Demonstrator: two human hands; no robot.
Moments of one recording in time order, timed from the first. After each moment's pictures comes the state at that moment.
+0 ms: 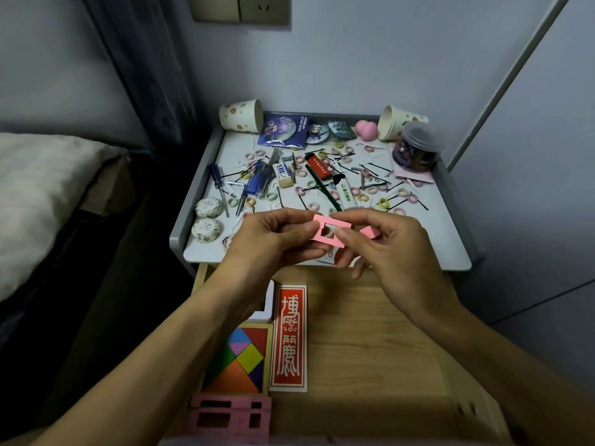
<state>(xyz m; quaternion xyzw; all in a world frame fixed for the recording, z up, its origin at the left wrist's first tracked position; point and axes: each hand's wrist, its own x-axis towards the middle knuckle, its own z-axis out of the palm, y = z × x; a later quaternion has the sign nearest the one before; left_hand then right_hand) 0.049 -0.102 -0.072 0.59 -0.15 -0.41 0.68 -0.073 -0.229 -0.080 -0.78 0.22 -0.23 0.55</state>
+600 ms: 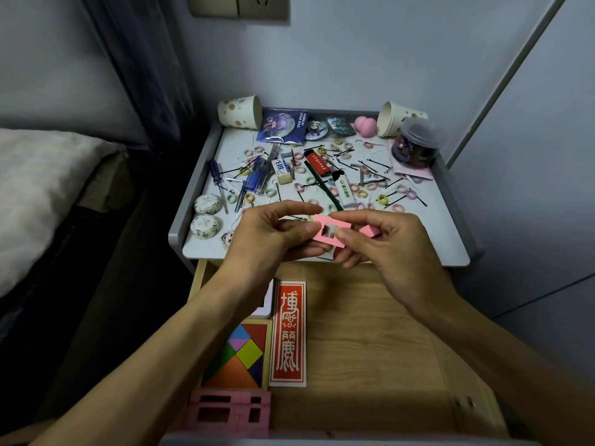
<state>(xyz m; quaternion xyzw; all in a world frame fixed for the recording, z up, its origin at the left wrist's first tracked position) 0.045 -0.102 -0.069 0.61 -0.18 -0.38 0.67 -0.073 -0.235 -0.085 -0.75 0.21 -0.22 0.59</state>
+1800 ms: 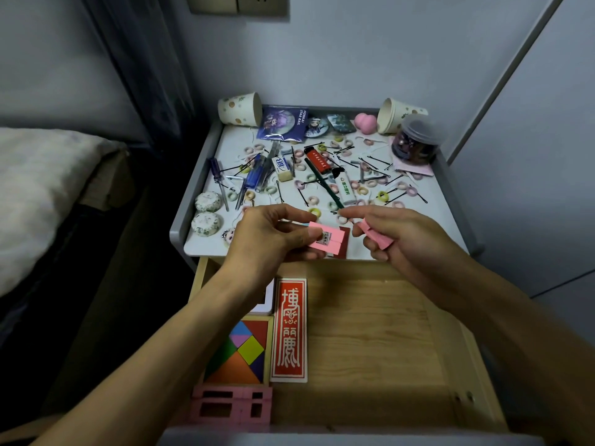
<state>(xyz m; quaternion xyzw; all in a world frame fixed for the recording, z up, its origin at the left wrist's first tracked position) 0.044 -0.102 -0.071 0.66 -0.17 -0.37 0.63 -0.076 -0.258 -0.077 -0.65 0.30 -0.09 0.69</state>
